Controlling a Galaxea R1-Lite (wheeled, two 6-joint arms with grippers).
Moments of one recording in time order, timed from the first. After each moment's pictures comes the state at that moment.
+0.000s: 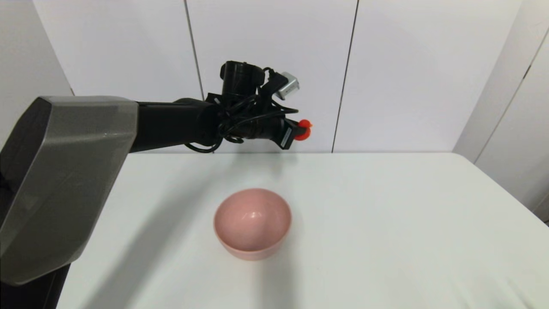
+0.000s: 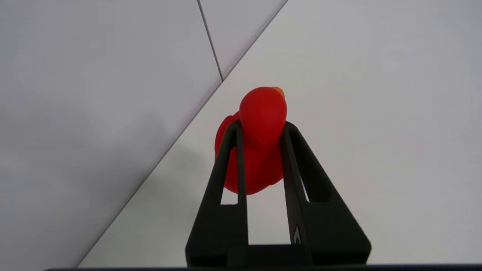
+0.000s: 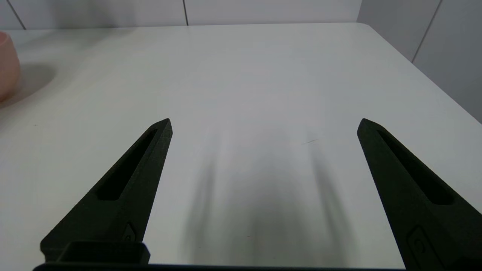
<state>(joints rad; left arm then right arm) -0.57 2.24 -1.96 0.05 -0.38 0.33 0.00 0.00 0.00 -0.01 -0.01 0.01</state>
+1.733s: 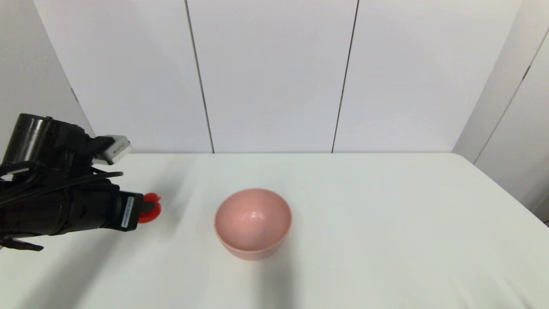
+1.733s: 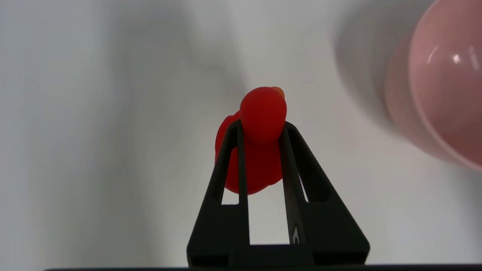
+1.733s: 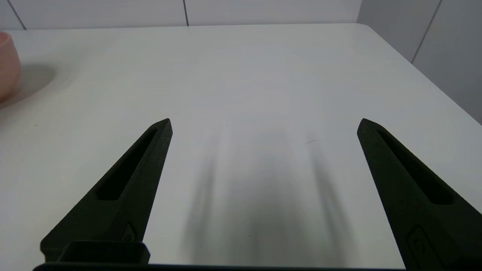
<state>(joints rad) -0.25 1.41 -0.83 0.15 -0.04 -0.02 0.00 0.00 0.00 -0.01 -0.01 0.01</state>
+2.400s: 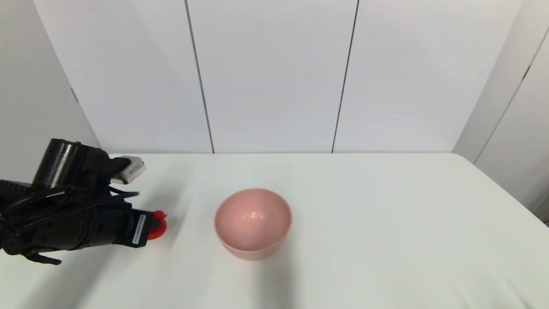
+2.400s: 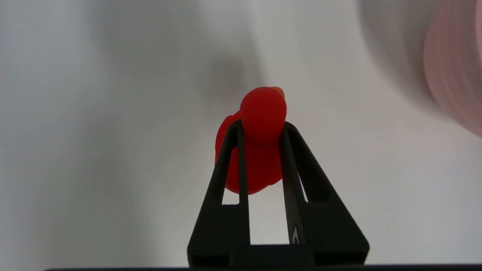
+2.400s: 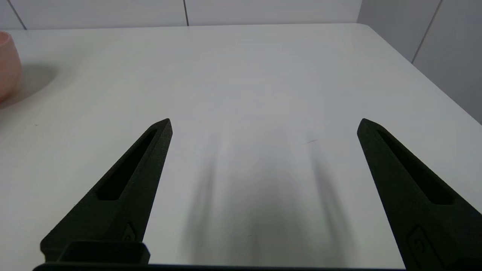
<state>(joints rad) -0.26 1.48 -0.74 0.06 -0.04 -0.02 0.00 0.00 0.00 -0.01 -0.01 0.01</state>
